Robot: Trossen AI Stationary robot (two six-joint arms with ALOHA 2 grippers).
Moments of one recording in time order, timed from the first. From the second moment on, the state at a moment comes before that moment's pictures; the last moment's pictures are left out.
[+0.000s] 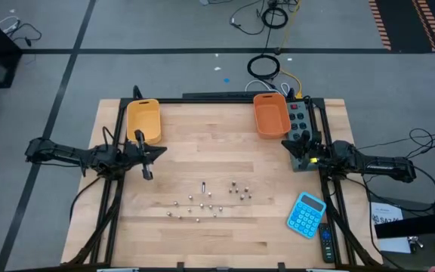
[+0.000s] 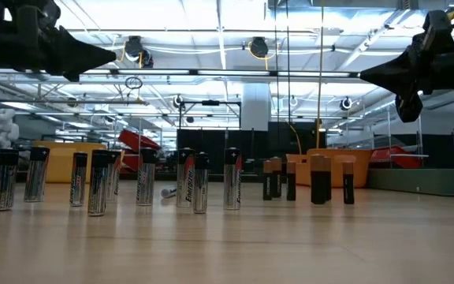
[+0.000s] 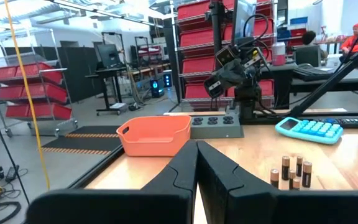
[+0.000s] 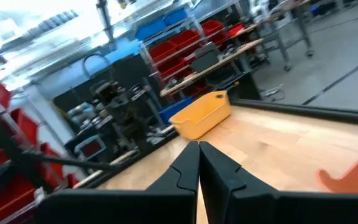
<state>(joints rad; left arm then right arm) -0.16 0.27 0.04 0.33 -0.40 0.17 -0.08 0.01 0.01 0.10 0.27 0.51</state>
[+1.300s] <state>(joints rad) -0.16 0.27 0.04 0.30 -0.59 -0.36 0.00 0.41 0.02 0.34 0.15 0.79</state>
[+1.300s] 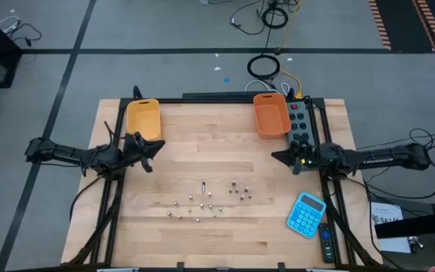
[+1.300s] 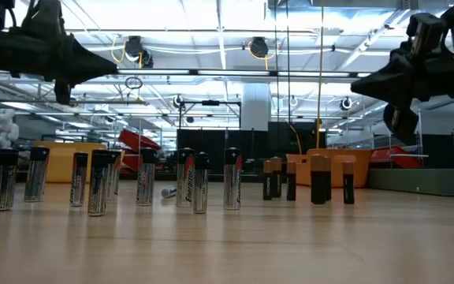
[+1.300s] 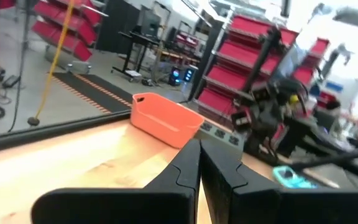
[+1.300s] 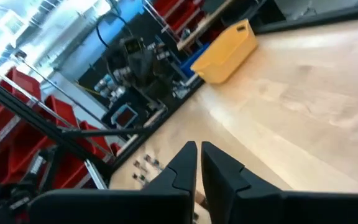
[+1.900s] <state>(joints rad) -0.16 0.27 0.07 0.26 -0.43 -0.48 0.16 0.55 0.11 0.35 0.29 0.49</state>
